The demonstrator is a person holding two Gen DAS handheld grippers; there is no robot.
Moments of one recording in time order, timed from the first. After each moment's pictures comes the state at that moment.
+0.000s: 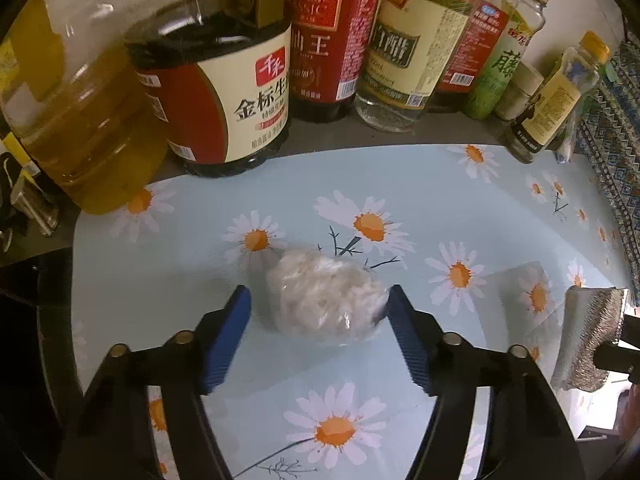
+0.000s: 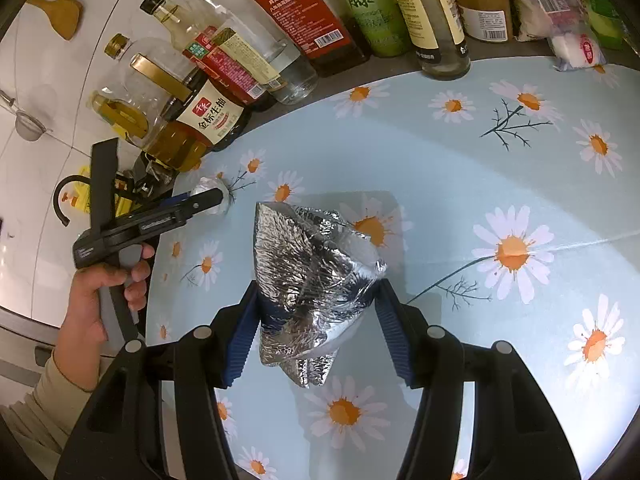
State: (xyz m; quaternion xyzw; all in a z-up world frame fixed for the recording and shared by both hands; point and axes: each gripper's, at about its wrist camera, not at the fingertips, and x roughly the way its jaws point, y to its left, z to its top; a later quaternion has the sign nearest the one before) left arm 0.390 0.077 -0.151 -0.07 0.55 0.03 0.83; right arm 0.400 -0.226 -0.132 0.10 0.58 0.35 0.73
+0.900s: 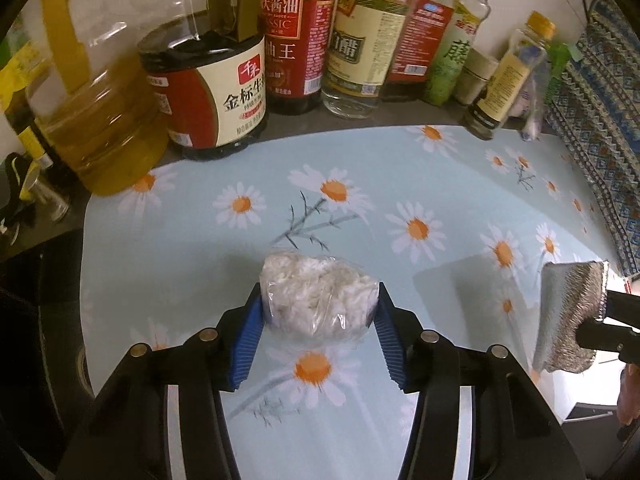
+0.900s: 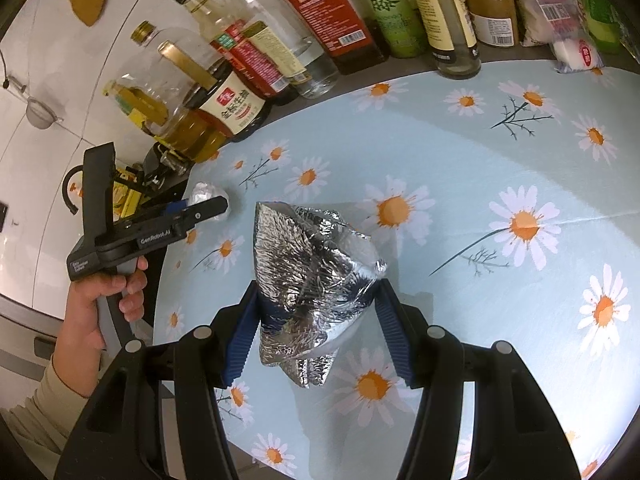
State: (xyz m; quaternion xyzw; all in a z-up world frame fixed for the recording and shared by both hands) left arm 0.340 0.059 -0.129 -0.06 0.53 0.00 0.85; right arm 0.371 -0.217 -0.122 0.09 0.57 0.36 0.74
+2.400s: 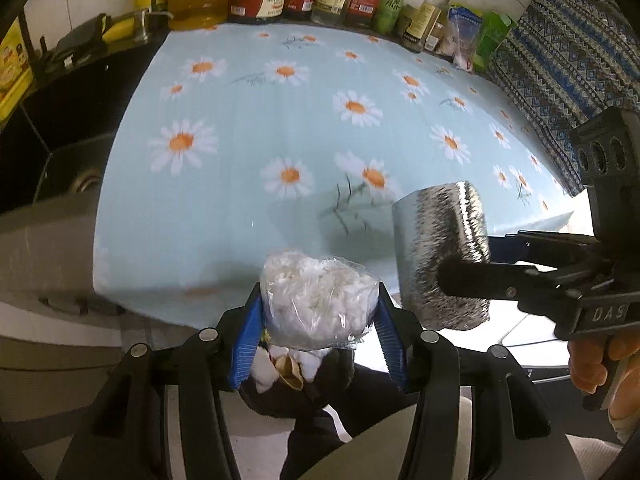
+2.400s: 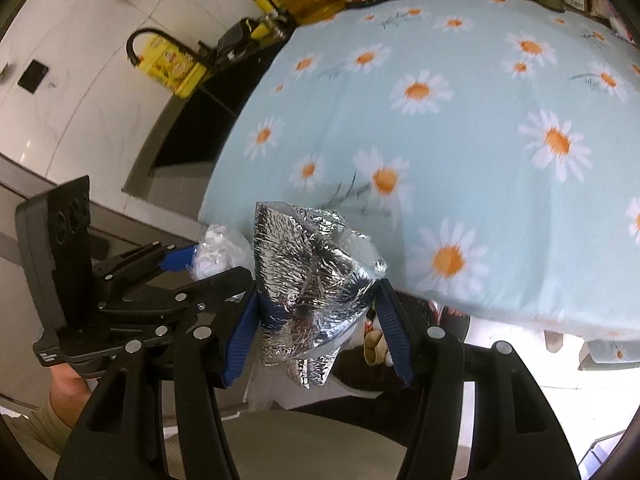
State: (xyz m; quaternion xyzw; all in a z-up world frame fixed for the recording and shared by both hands) left arm 0.047 -0.002 -0.137 -0.14 0.53 -0.01 0.84; right arm 0.141 -0.172 -0.145 0.00 0.59 0.44 0.68
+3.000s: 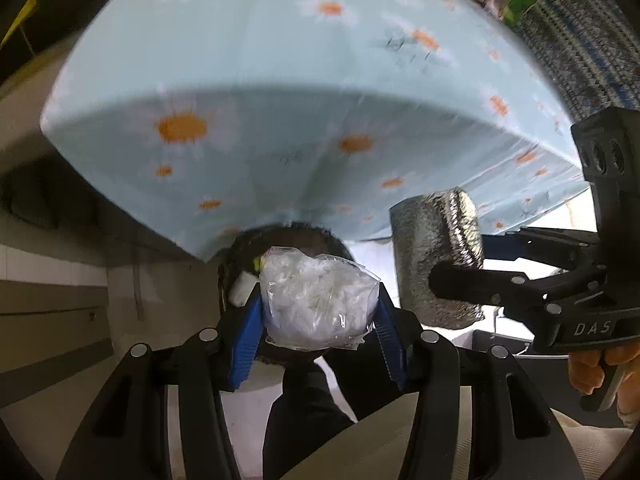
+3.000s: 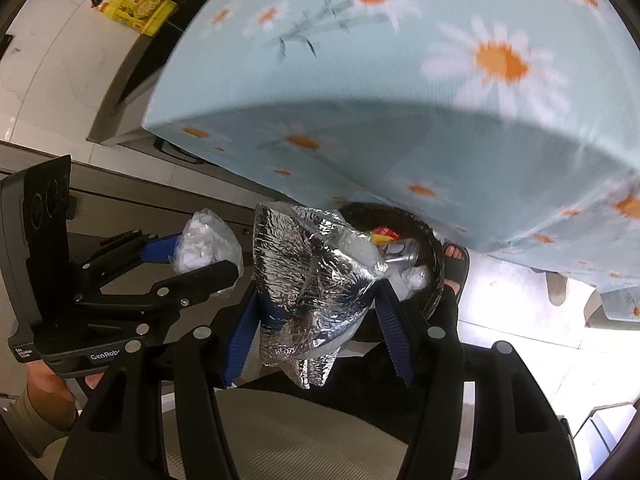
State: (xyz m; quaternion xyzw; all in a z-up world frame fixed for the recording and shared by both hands) left arm 0.004 -0.005 -0.230 -0.17 0.61 0.00 0.78; right arm 0.101 -0.162 -0.238 -0.04 0.66 0.40 0.63
